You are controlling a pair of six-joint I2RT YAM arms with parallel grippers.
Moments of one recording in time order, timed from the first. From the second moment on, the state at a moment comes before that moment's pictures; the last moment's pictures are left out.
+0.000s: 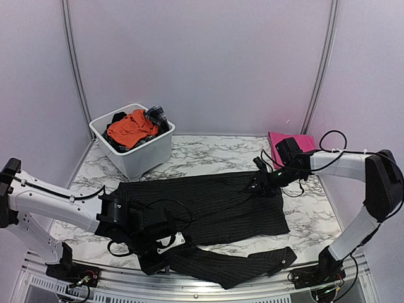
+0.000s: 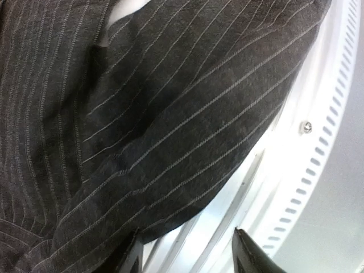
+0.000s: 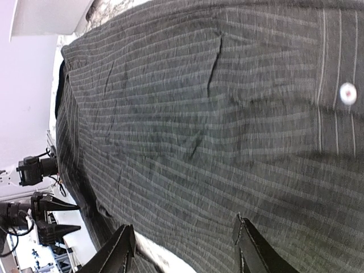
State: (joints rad) left arm -1.34 1.50 0.92 -0.69 0.12 -0.22; right arm 0.36 1.55 0.95 -0.48 -0.68 0.34
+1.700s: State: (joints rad) left arm -0.68 1.27 0.86 -0.58 0.00 -0.81; right arm 0.25 1.24 0.73 -0.57 -0.52 0.59
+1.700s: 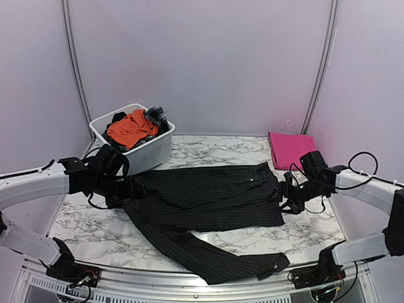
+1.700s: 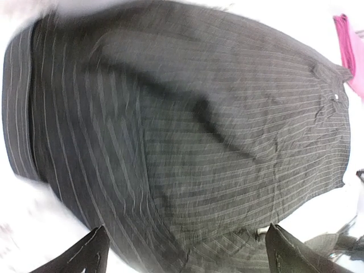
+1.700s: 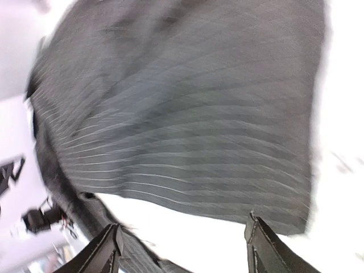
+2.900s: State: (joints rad) left arm -0.77 1.24 0.70 -0.62 -0.01 -1.28; right arm 0.15 1.19 0.59 -0.57 -0.43 0.74
